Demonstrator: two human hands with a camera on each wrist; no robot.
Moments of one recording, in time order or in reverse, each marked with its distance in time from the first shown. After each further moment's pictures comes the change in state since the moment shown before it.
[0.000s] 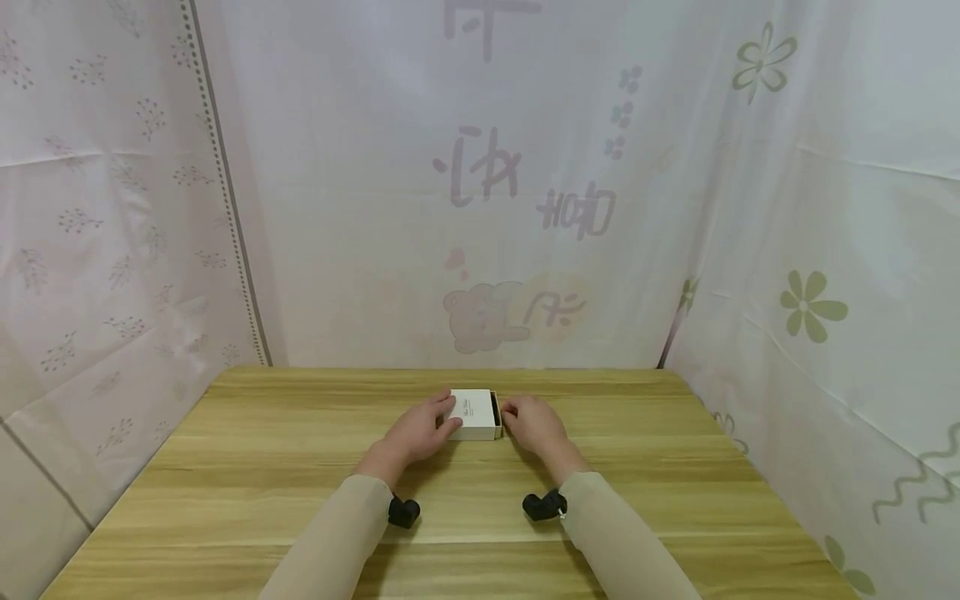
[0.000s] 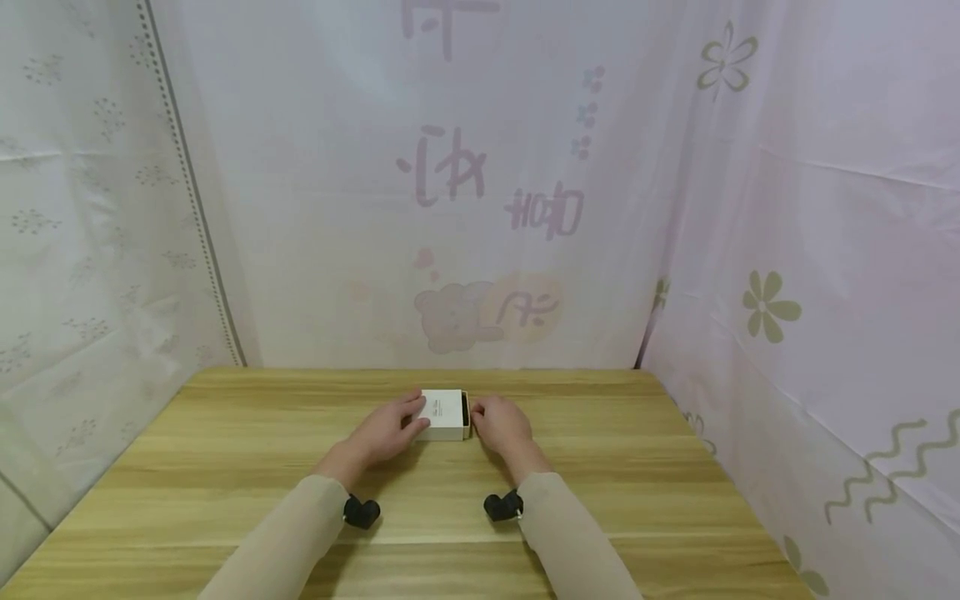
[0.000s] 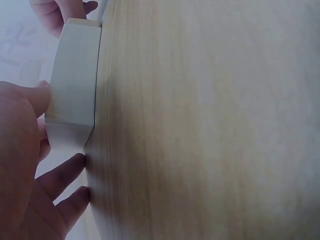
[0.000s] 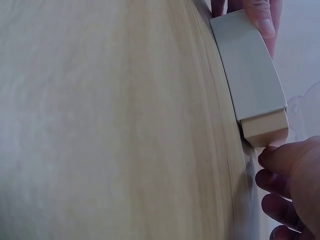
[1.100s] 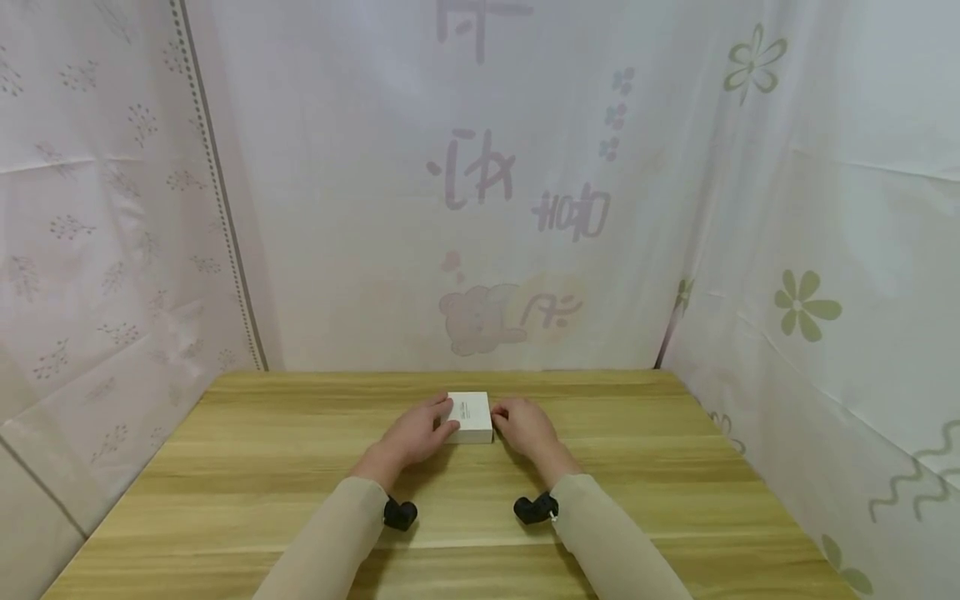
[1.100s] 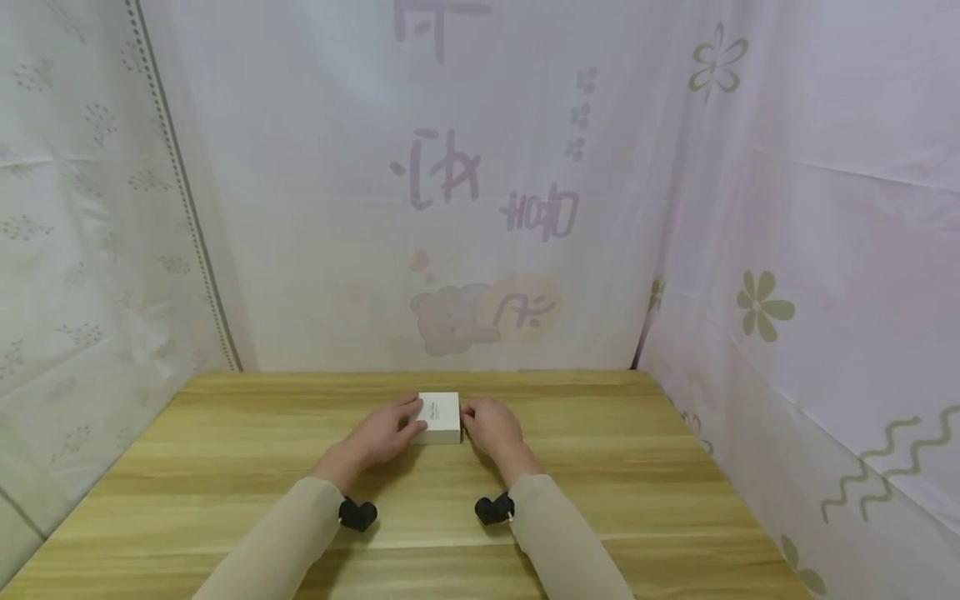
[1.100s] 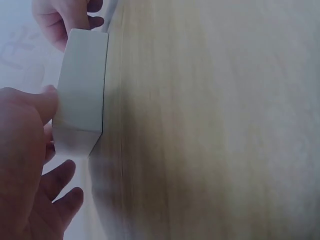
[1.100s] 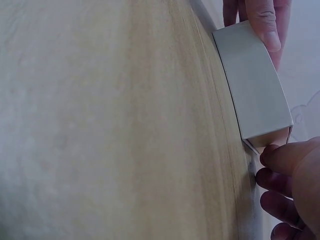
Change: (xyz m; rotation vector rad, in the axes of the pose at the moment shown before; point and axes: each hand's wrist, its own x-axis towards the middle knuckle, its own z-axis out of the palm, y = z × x) left_hand 0.005 -0.004 0.001 0.055 0.009 0.044; right_hand 0.003 -0.008 0.006 0.044 0.006 -0.026
